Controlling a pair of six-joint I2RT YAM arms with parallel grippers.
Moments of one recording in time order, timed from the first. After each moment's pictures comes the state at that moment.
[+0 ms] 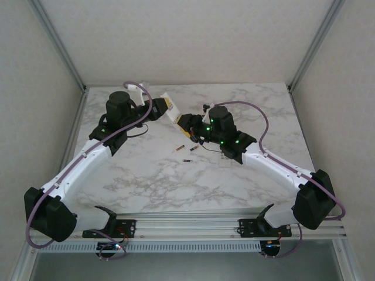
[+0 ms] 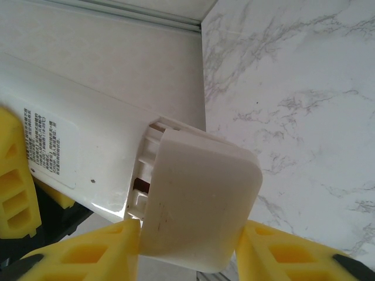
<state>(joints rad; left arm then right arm) -0.37 1.28 1.13 -0.07 0.41 -0.70 0.75 1.39 1.09 -0.03 -0.29 1.27</state>
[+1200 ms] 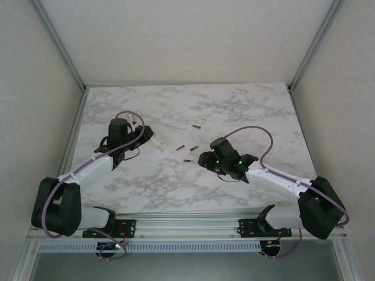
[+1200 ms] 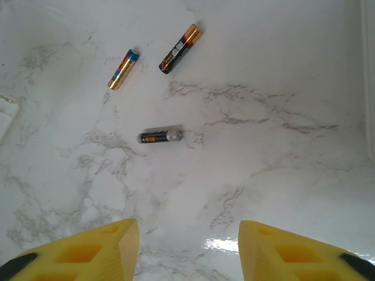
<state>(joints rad) -0.20 1.33 0.66 0.14 0.33 -0.79 0.78 1.28 0.72 -0.31 -0.02 0.98</state>
